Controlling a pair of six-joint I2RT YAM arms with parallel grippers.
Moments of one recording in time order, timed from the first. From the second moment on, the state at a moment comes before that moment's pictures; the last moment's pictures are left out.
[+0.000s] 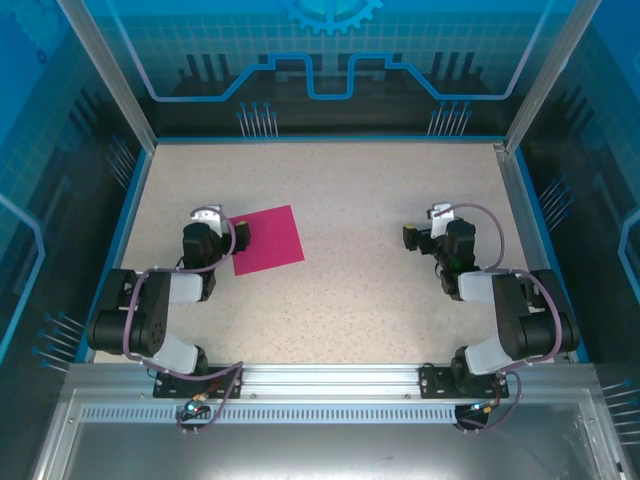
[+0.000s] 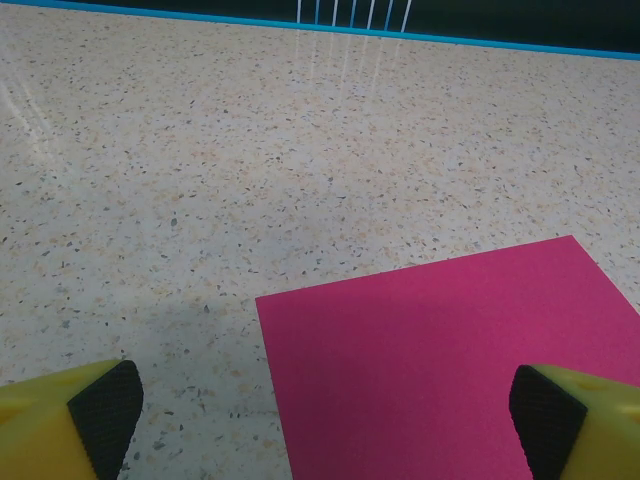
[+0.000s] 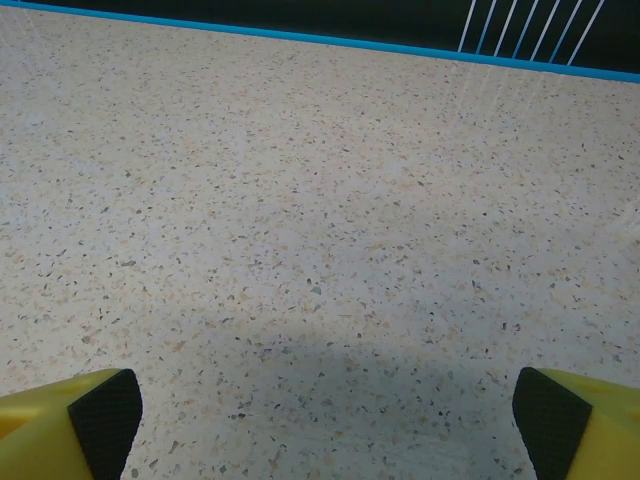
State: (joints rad) left arm 0.00 1.51 0.39 0.71 0.00 -0.11; right arm 0.08 1.49 0.41 0.66 -0.03 -0.07
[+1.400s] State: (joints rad) left arm 0.00 1.50 0.41 0.64 0.00 -0.11; right arm 0.08 1.48 0.44 0.58 -0.01 -0.07
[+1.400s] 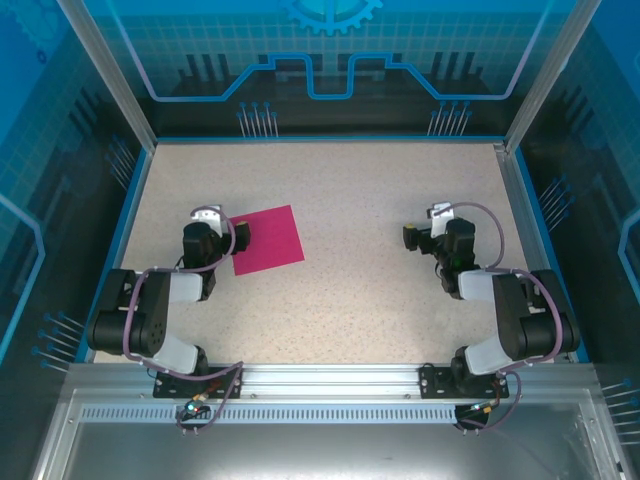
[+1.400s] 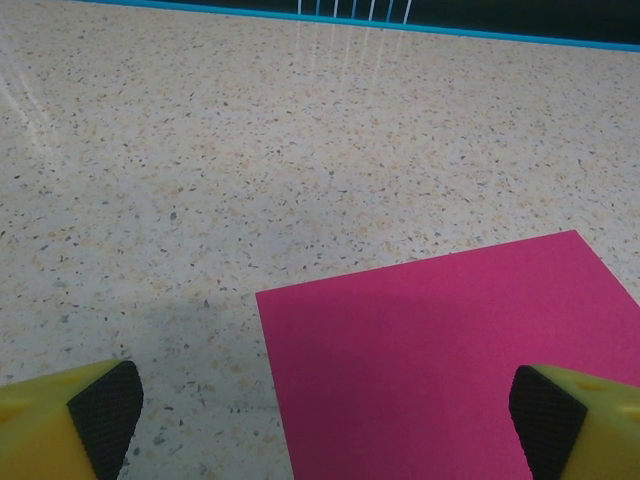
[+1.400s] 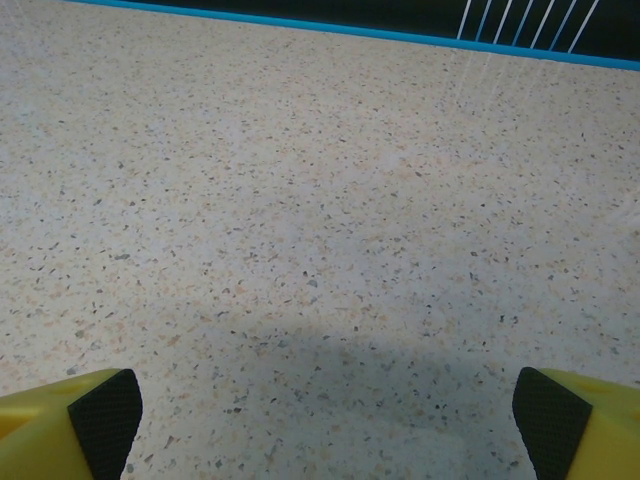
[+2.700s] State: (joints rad) left arm 0.00 1.07 0.74 -0.40 0.03 -0.59; right arm 0.92 2.28 1.88 -0.73 0.32 0.33
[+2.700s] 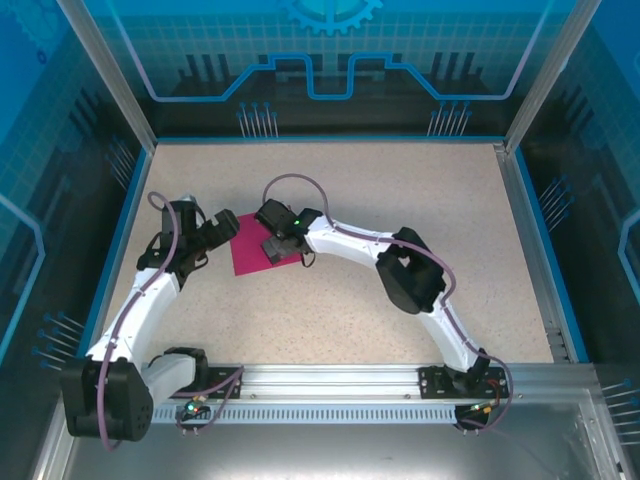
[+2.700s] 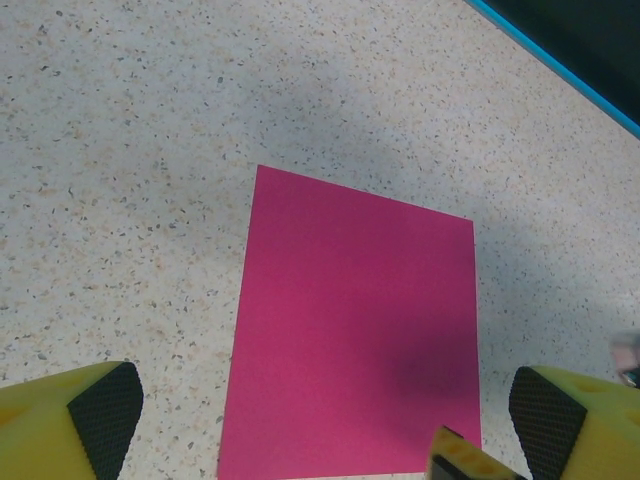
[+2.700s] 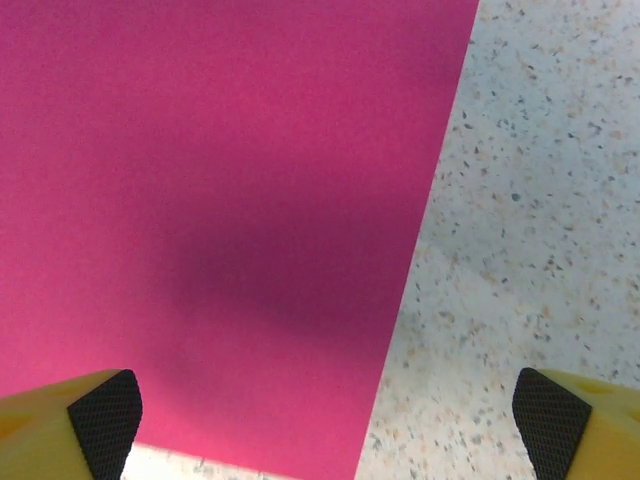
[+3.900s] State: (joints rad) left arm 0.00 1.11 0.75 -0.43 0.06 -0.66; right arm 0.77 1.61 1.19 -0.86 0.13 0.25
